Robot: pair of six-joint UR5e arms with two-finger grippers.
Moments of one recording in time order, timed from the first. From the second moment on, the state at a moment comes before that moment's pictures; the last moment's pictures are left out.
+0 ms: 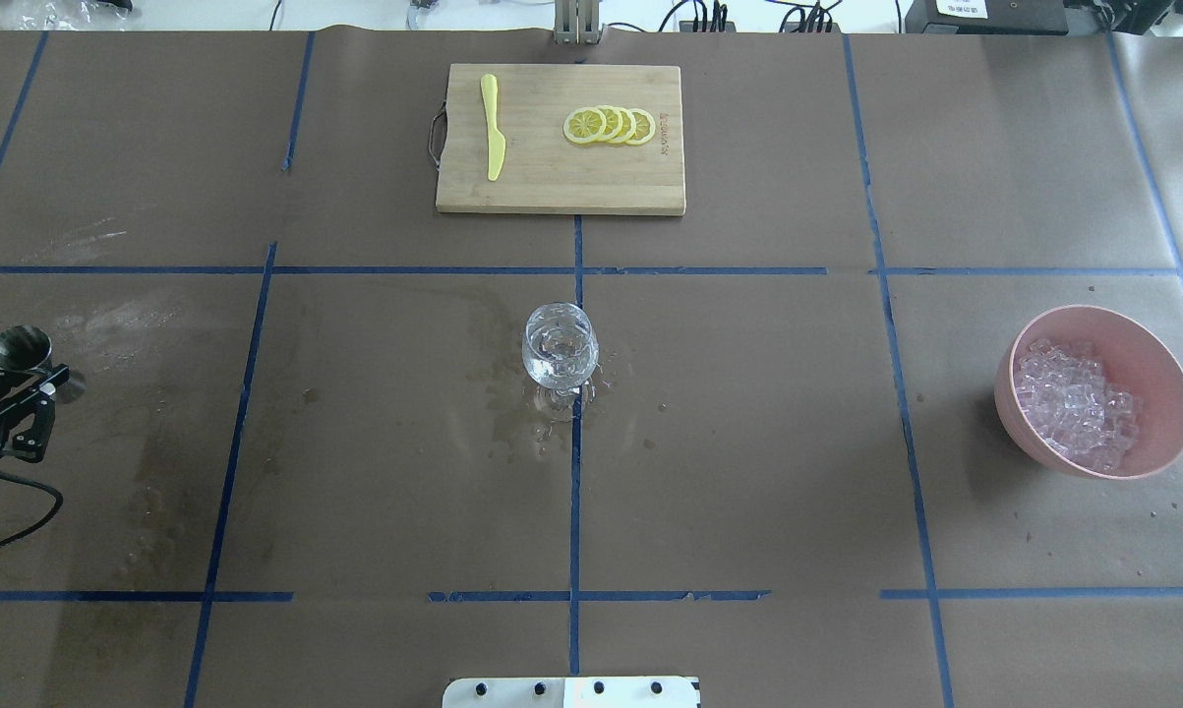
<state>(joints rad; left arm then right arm) -0.35 -1.17 -1.71 -3.12 -0.93 -0.68 1.33 -1.69 1.81 -1.31 2.42 0.24</state>
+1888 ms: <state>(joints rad) -0.17 -1.33 -1.59 -3.11 -0.72 -1.02 1.33 -1.69 1.81 -1.31 2.42 0.24</state>
